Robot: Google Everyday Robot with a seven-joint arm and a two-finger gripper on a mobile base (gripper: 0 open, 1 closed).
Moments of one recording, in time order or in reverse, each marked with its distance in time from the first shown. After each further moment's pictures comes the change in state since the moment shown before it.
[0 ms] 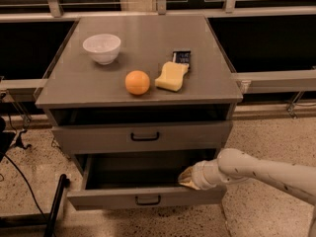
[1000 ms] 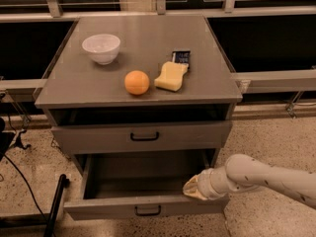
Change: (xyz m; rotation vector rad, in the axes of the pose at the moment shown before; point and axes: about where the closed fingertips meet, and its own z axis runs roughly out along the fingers) arm -0.002 0.041 -0.032 -0.050 0.016 0.021
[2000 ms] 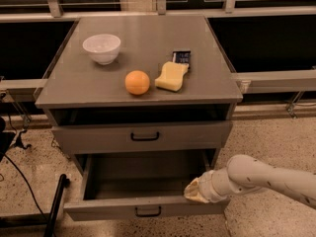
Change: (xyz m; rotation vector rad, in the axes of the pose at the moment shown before) arm -0.003 0.015 -0.011 -0.031 0.010 0.012
